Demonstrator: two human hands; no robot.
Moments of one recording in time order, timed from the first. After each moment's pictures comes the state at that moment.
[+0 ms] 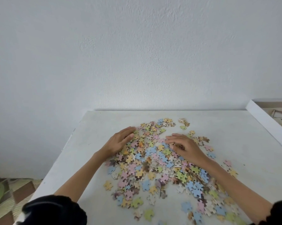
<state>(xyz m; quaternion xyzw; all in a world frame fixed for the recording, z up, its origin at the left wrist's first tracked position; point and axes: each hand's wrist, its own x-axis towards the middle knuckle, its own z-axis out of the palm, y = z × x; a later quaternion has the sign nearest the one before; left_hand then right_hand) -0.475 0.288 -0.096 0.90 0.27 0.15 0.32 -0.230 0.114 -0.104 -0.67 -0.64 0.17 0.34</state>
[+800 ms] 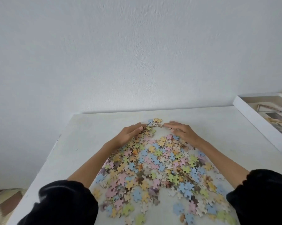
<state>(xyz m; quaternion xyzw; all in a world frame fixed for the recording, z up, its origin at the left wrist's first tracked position) -0.402 0.287 -0.087 0.85 0.24 0.10 0.46 -0.176 0.141 -0.092 -0.69 -0.55 0.29 0.37</state>
